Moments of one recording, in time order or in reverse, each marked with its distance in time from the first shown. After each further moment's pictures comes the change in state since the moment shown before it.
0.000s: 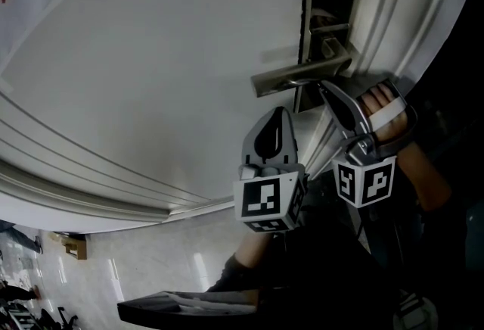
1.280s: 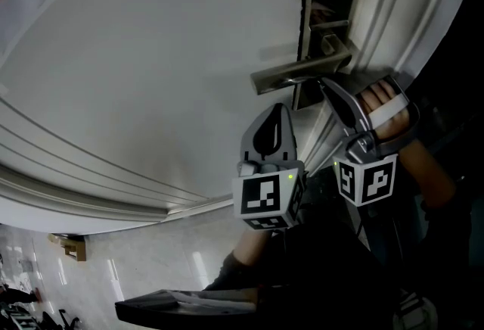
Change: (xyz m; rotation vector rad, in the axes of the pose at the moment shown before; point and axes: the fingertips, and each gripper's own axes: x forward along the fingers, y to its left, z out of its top) left arm 0.001 0.001 -0.004 0.027 0.016 -0.020; right arm -0.002 0.000 -0.001 -0.051 0.034 0.030
